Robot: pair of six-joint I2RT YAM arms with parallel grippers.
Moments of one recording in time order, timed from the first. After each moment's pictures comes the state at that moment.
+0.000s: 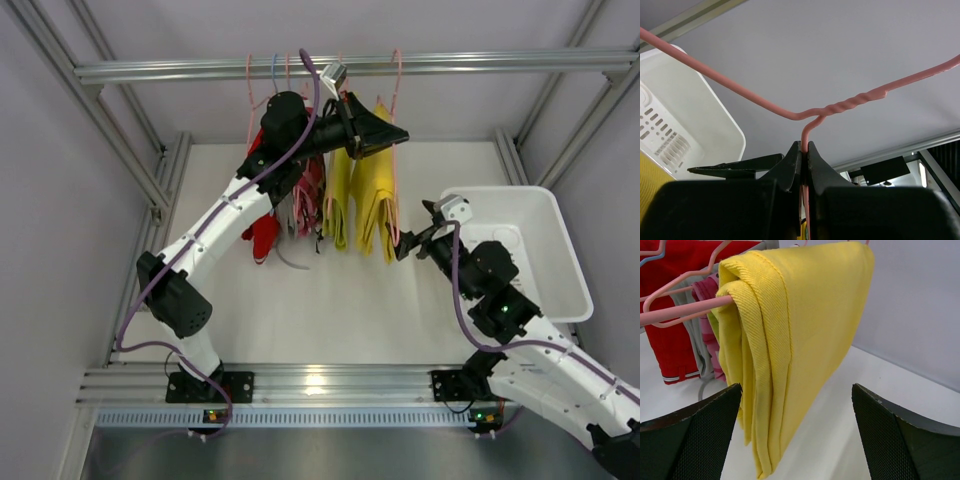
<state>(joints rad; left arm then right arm) -0.64 1.76 1.86 0.11 0.66 -1.31 0.70 0.69 0.64 0.16 0.15 -0.14</state>
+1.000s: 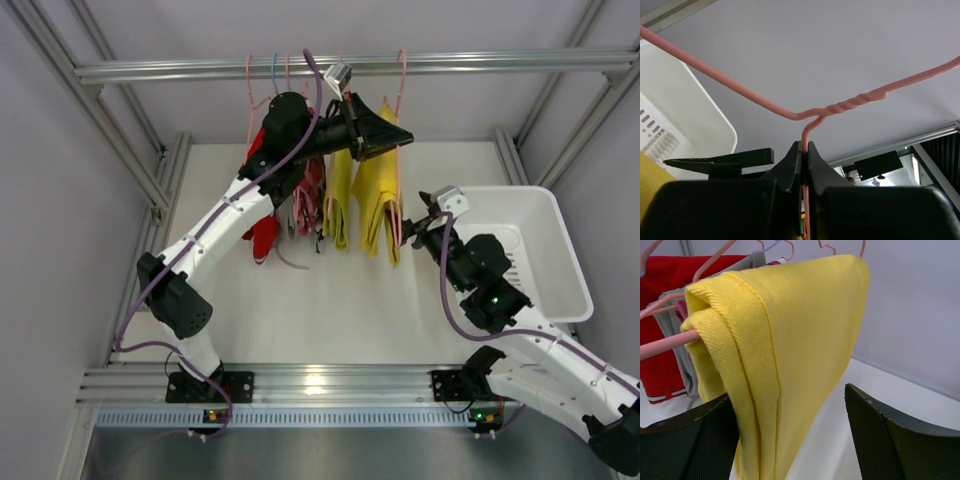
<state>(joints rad) -0.66 1.76 1.87 0.11 0.67 -1.34 0.69 0.77 0.66 0.27 0.20 -0.15</state>
